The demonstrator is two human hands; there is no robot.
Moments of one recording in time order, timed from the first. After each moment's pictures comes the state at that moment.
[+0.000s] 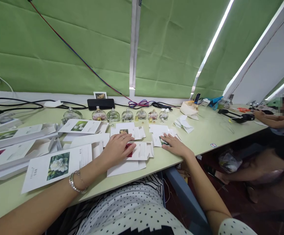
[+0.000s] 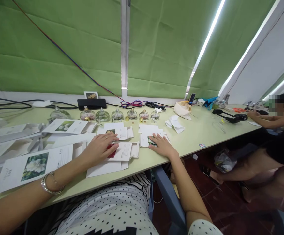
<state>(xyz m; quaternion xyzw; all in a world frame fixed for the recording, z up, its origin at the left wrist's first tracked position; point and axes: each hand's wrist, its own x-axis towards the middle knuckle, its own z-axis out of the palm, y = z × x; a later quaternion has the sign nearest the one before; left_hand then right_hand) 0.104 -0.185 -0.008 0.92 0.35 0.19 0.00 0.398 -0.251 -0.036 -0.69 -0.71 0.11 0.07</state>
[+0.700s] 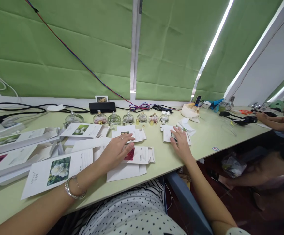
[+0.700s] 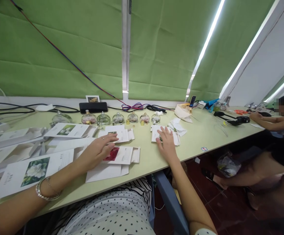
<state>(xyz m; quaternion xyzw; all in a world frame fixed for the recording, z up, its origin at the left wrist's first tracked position) 0.096 -0.185 0.006 0.90 0.35 0.24 0.10 0.391 -0.253 -0.035 -0.69 -0.65 -0.14 0.28</state>
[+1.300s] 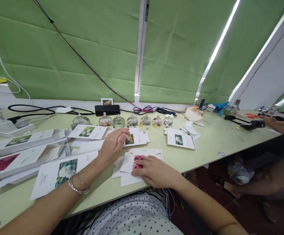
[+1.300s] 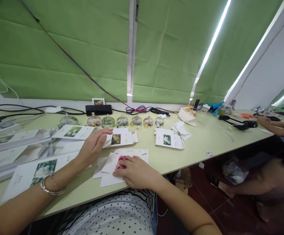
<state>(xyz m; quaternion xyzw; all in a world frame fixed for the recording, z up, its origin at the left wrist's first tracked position) 0.083 -0.172 0.017 0.83 0.36 0.42 0.09 0.273 -0.277 -0.007 -0.40 -0.91 0.00 0.07</state>
